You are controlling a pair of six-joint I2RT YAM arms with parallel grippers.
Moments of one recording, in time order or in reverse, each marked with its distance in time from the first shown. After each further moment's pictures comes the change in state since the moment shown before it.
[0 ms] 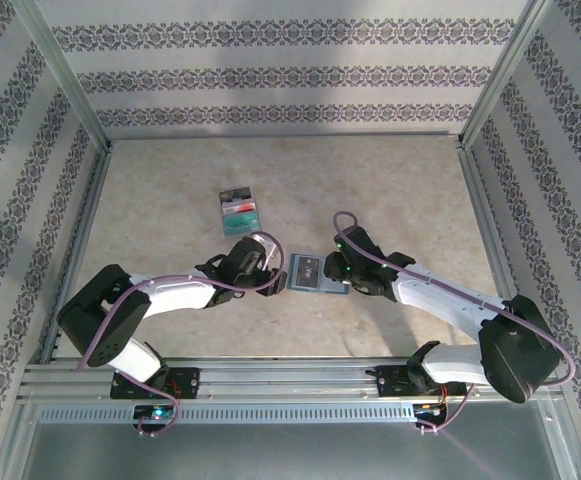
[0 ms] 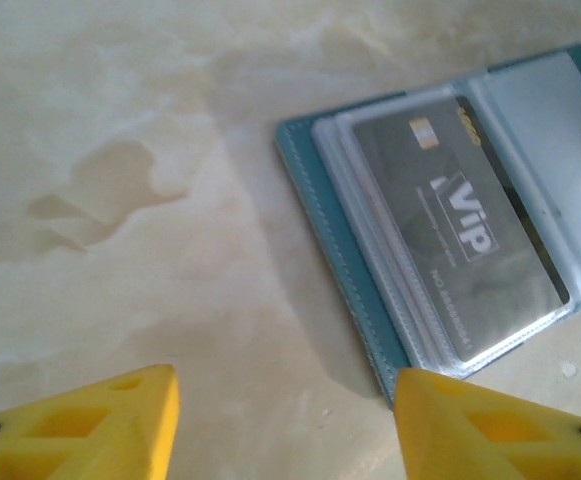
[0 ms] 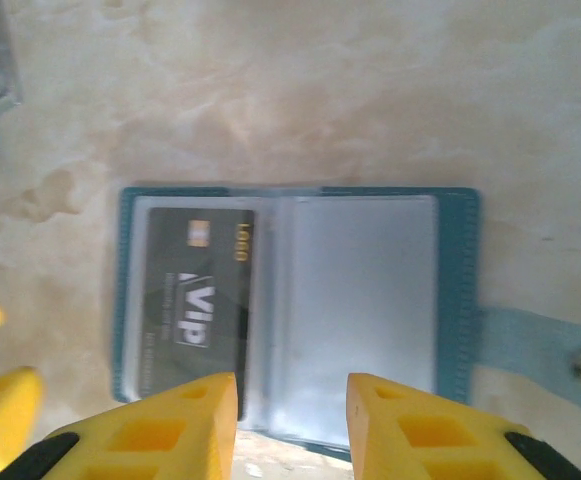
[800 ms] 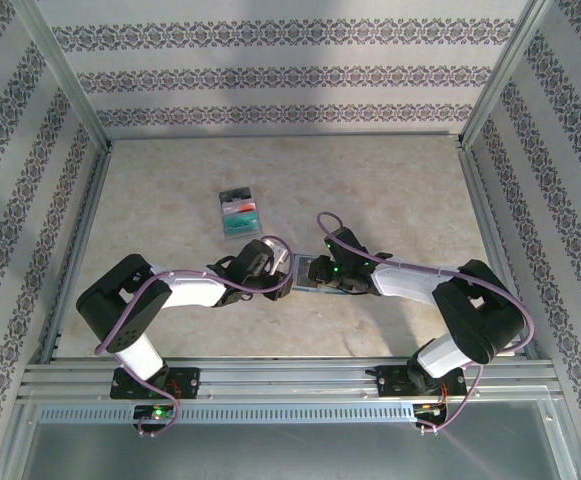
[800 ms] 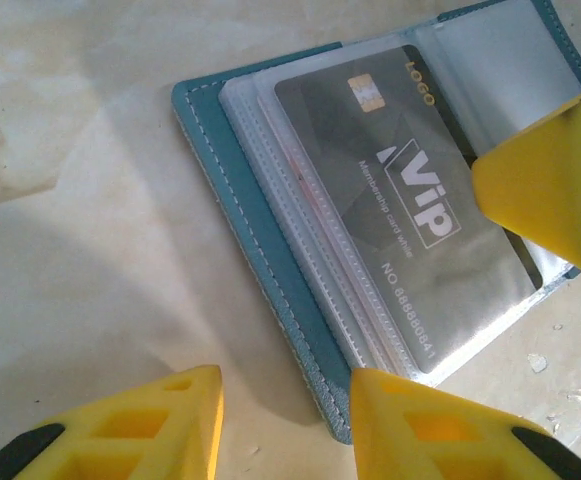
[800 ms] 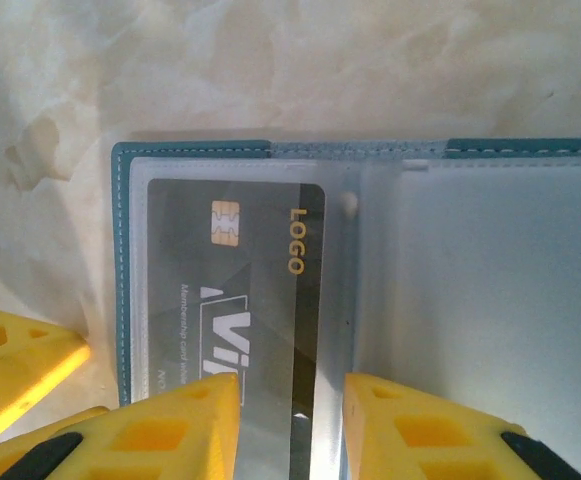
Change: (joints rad) left arm -0.019 0.101 0.024 0.070 0.085 0.000; right arm -0.023 0.238 -0.036 0.256 -0.190 0.037
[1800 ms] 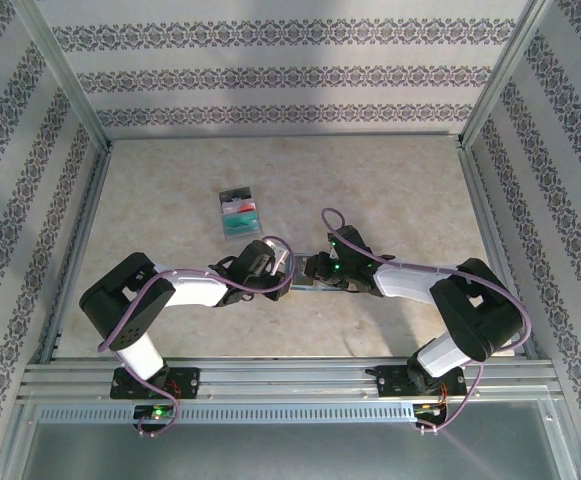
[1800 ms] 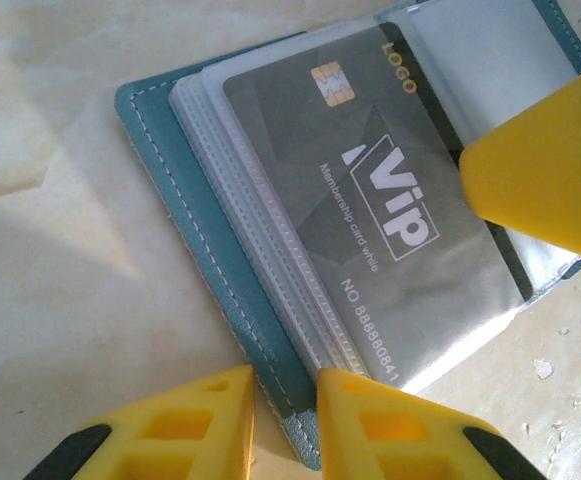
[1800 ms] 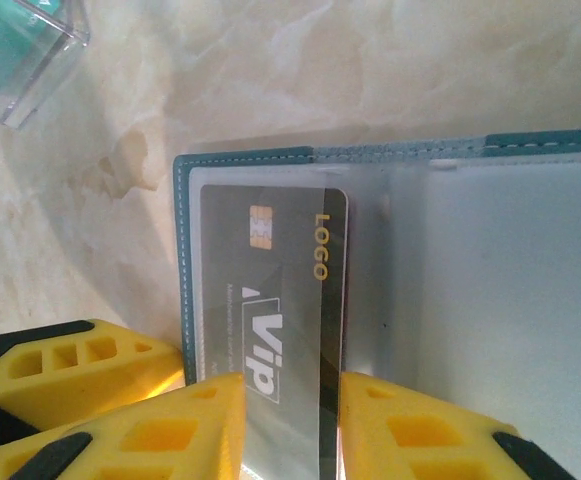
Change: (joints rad) left arm -0.001 0.020 0.003 0.014 0.005 -0.011; right arm -0.033 0.005 -0.042 0.157 -0.126 0.038
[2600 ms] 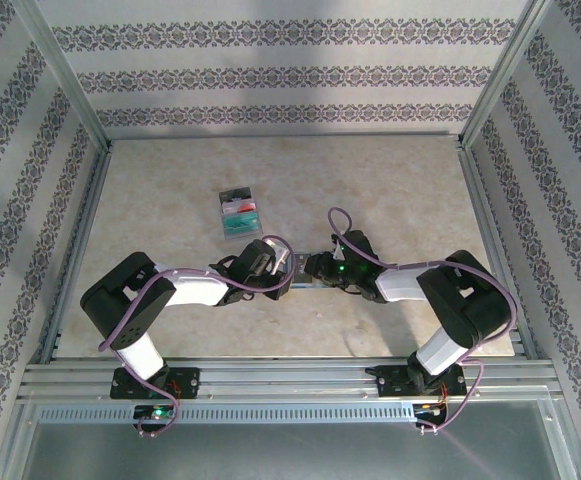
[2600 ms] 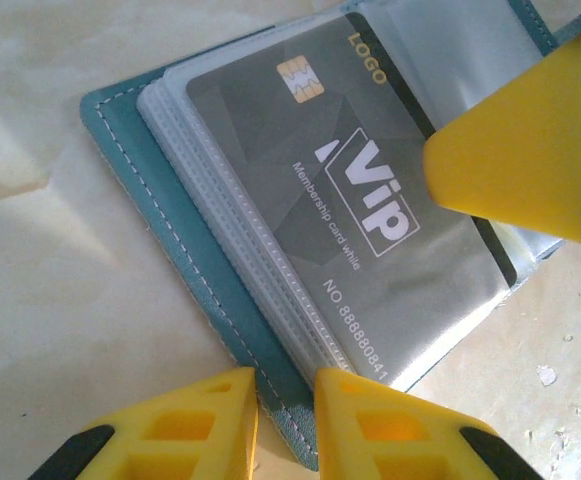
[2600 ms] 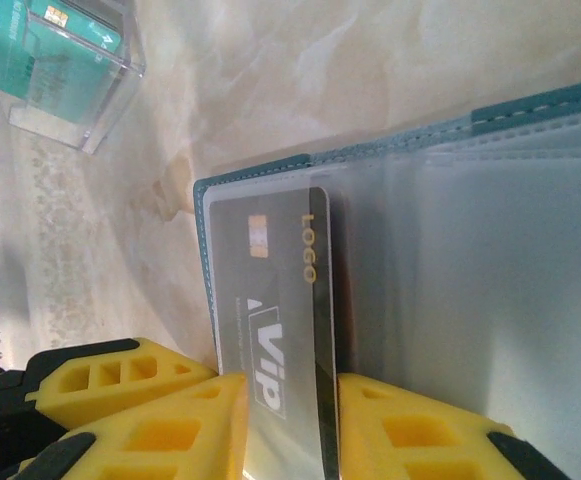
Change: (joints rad) left arm 0.000 0.006 0.009 -0.008 -0.003 -0.011; right arm -0.053 0.087 -0.116 0.356 -0.133 0.099
